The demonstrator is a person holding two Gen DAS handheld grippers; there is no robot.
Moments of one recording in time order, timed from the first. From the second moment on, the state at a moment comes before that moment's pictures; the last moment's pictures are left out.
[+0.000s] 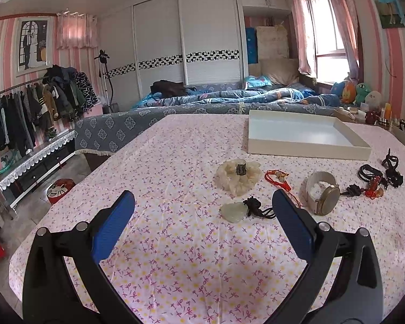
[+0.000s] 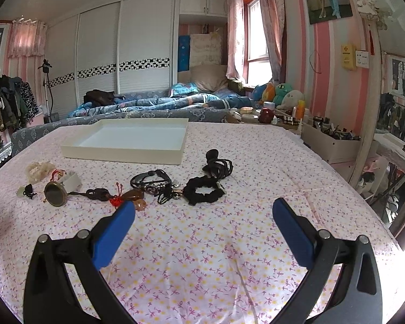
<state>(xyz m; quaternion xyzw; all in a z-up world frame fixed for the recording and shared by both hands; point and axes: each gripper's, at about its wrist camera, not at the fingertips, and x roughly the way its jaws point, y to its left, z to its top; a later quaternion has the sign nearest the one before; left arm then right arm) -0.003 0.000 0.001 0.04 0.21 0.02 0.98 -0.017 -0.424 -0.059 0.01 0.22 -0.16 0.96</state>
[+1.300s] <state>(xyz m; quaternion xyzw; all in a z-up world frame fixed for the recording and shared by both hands) -0.001 -0.004 0.000 0.03 0.21 0.02 0.98 -0.019 -0.422 -0.059 0.00 0.21 -0.16 0.96</state>
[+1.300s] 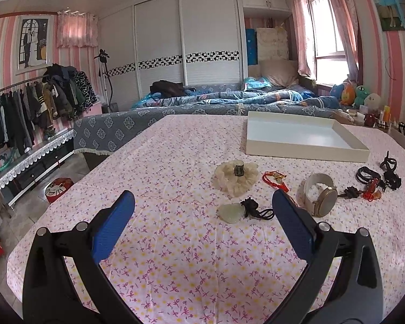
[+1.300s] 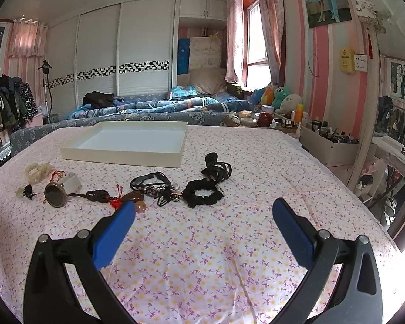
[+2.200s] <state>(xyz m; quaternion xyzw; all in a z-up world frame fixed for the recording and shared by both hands) -0.003 -0.002 0.002 0.03 0.21 0.01 0.98 -0.019 -0.422 -0.059 0.00 0.21 -0.16 0.97</state>
